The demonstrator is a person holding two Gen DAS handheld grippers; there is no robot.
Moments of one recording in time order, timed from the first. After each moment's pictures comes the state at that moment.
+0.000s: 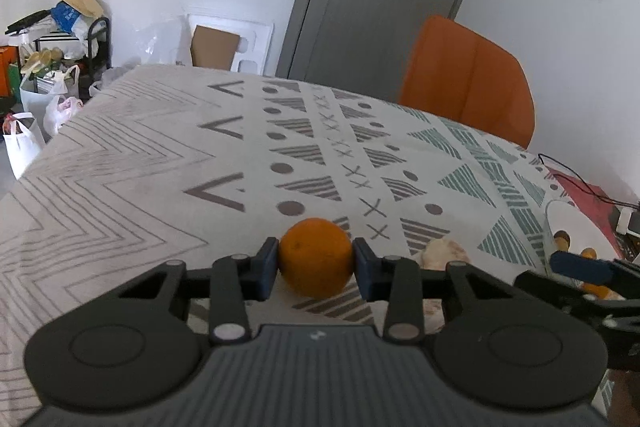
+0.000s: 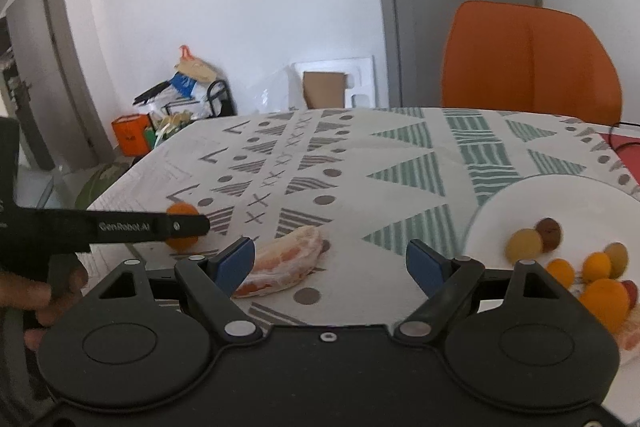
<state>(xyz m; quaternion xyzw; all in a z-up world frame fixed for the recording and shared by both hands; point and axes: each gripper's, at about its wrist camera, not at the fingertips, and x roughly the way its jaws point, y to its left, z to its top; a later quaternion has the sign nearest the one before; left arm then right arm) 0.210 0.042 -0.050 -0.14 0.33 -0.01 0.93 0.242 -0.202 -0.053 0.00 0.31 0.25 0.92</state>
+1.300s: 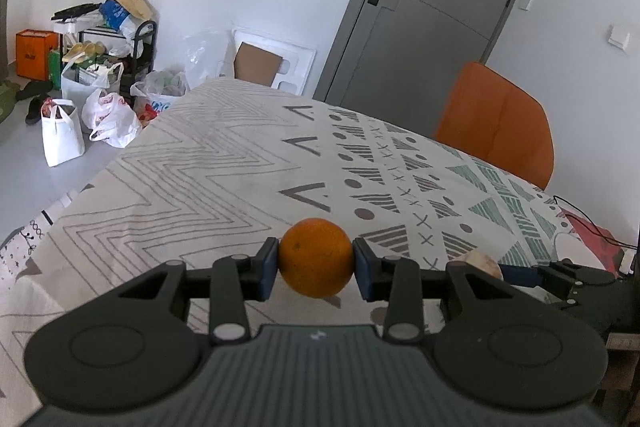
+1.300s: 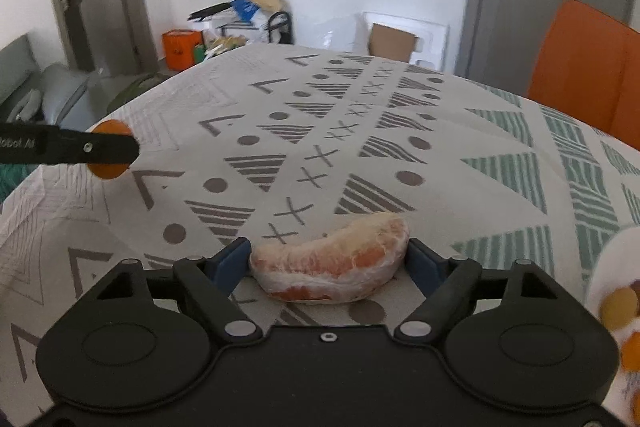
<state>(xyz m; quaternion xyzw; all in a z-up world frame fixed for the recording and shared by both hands) 0.160 0.084 -0.034 -0.18 0.30 0.05 0.94 0.257 -0.151 -0.072 -0.10 0.34 0.32 0.88</state>
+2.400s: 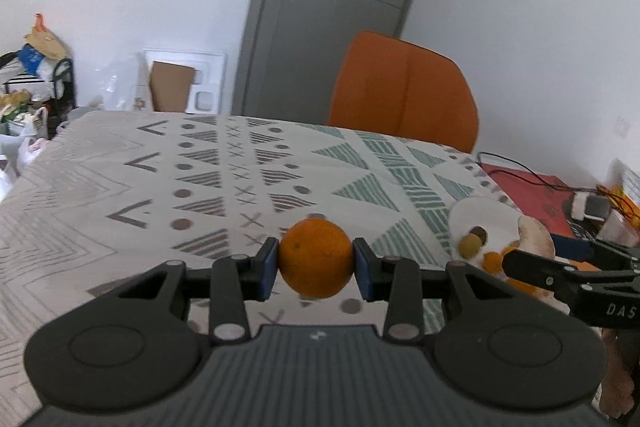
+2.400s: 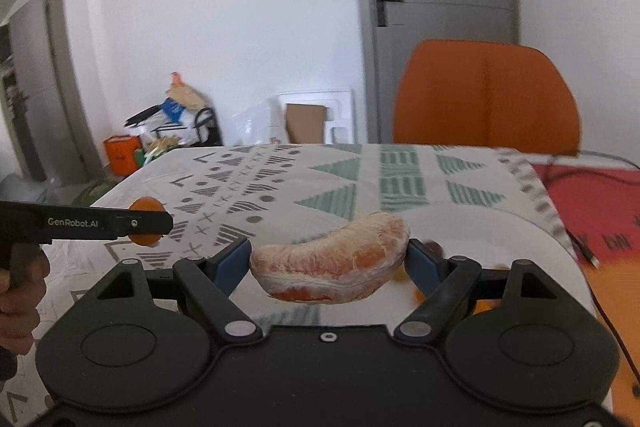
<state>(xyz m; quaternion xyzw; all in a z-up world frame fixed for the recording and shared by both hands) 0.185 -0.040 -0.013 -0.10 0.30 -0.06 0.95 0.220 -0.303 -0.033 0.02 0.26 0.21 0.94</state>
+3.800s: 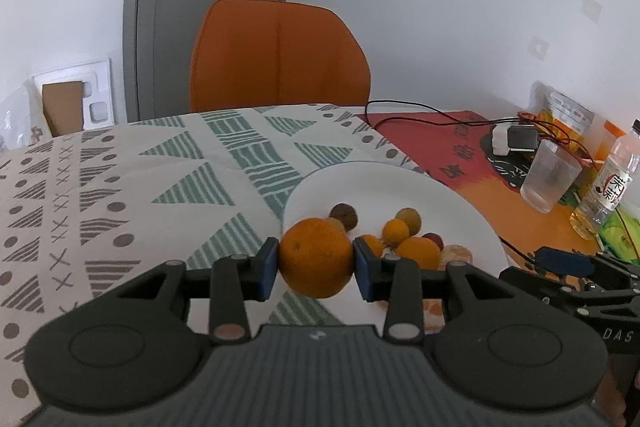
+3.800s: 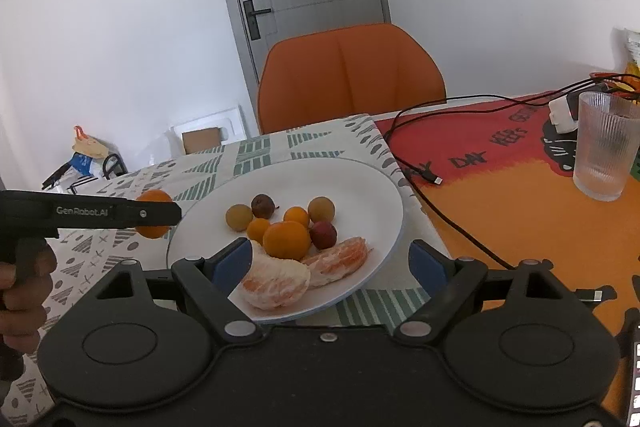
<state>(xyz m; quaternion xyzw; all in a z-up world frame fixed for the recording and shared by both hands) 0.228 -0.159 -0.019 -0.03 0.32 -0.20 0.93 0.181 -0.400 -0.061 0.10 0.25 0.07 0.96</state>
